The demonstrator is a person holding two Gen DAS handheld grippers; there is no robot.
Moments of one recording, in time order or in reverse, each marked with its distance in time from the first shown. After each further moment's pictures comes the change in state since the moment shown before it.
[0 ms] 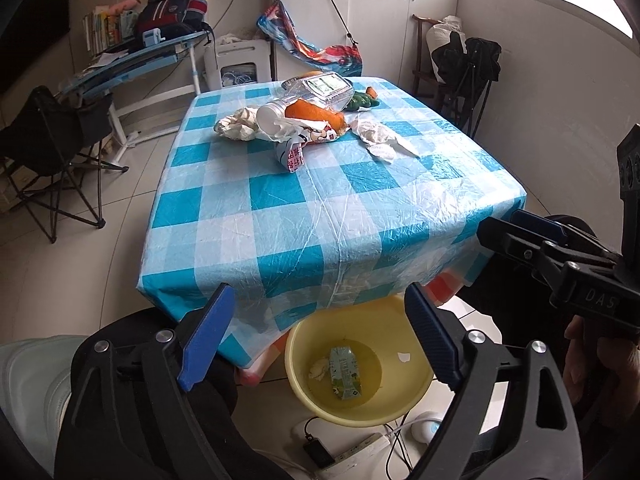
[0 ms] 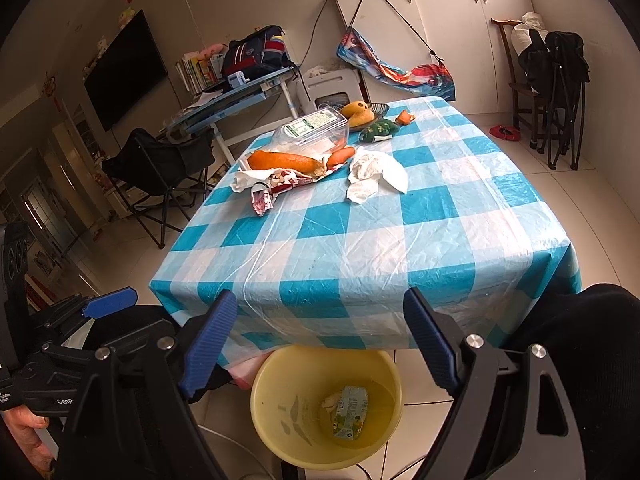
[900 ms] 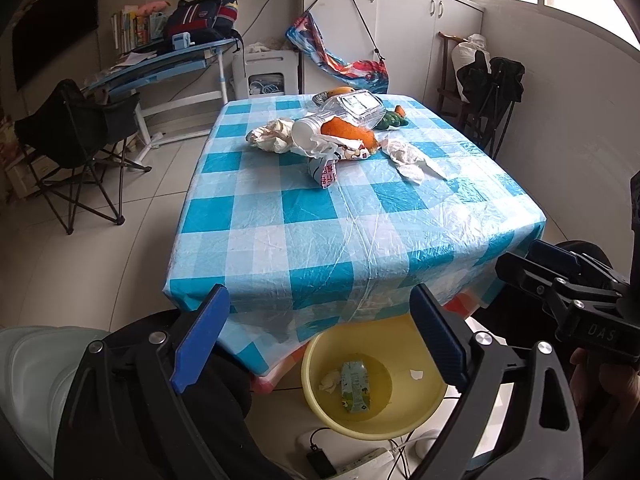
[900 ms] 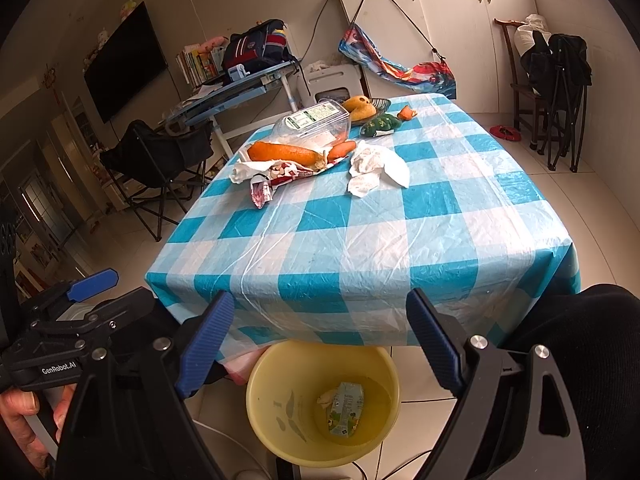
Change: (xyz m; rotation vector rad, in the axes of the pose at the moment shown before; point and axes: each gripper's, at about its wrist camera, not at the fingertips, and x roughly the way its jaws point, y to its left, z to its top) left arm -0.003 0.013 0.003 -0.056 -0.044 0.065; right arm 0.005 0.004 -0.003 -0.017 0.015 -0.011
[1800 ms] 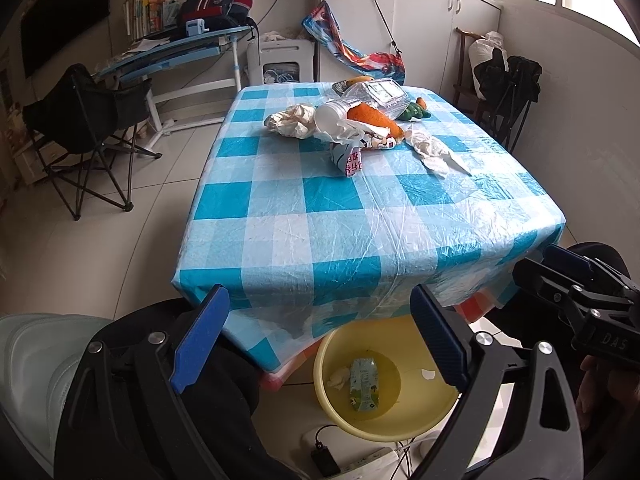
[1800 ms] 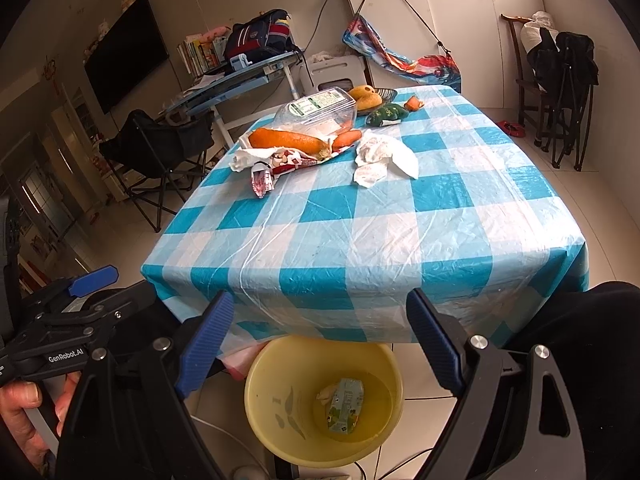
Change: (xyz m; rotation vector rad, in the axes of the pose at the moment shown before) left arm 0.019 0.015 -0.002 -0.039 0.034 0.036; right arm 0.013 0.004 -0.004 -0.019 0.032 0.001
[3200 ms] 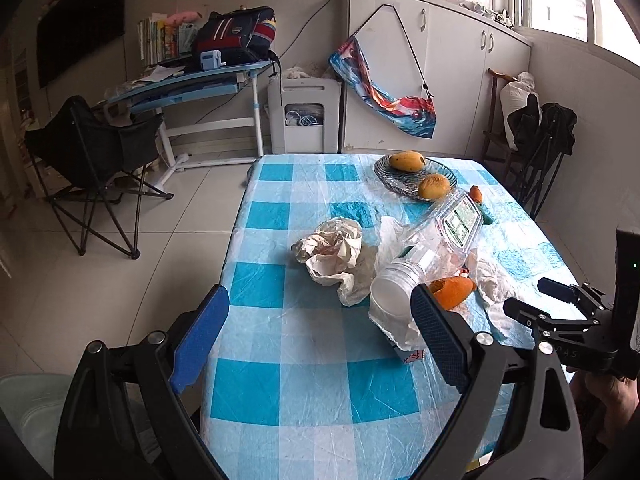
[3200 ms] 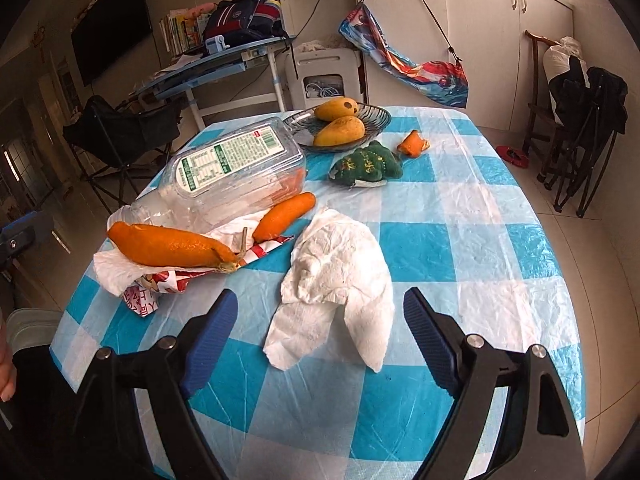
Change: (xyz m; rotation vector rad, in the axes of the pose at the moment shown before) left arm 0.086 0.037 0.156 -0.056 -0.116 0.070; right arm 0.121 -0.039 0.122 -0.109 0.059 -0.084
